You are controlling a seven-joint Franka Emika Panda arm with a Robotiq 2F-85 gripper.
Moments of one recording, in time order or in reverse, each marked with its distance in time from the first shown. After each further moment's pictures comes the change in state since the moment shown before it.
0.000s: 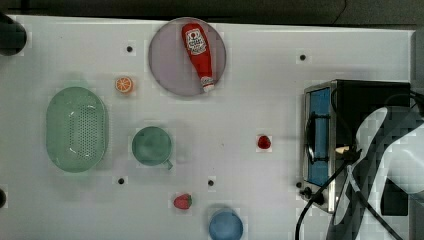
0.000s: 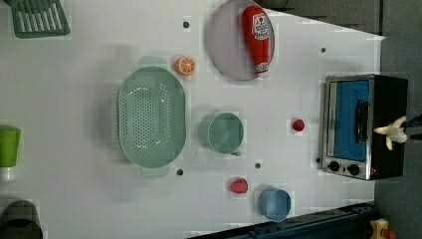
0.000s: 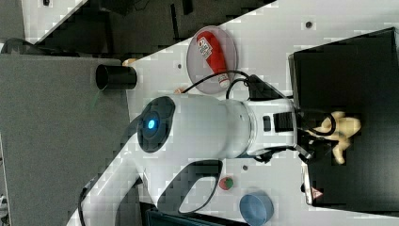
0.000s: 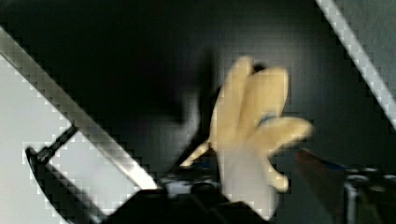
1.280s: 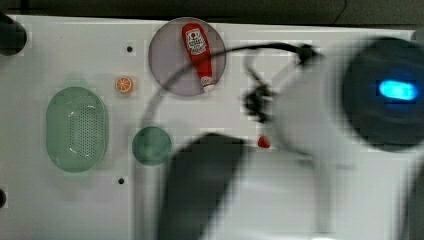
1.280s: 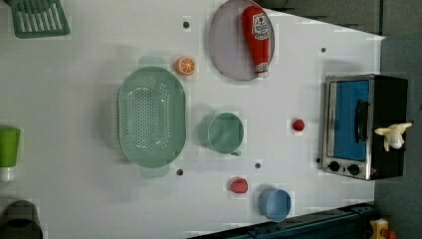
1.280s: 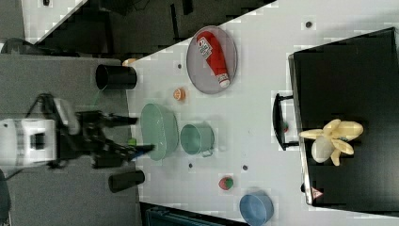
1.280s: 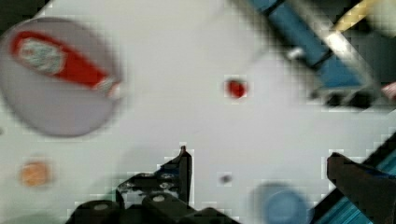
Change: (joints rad) arm 0.096 -0.429 0.512 0.069 -0.054 -0.436 0.658
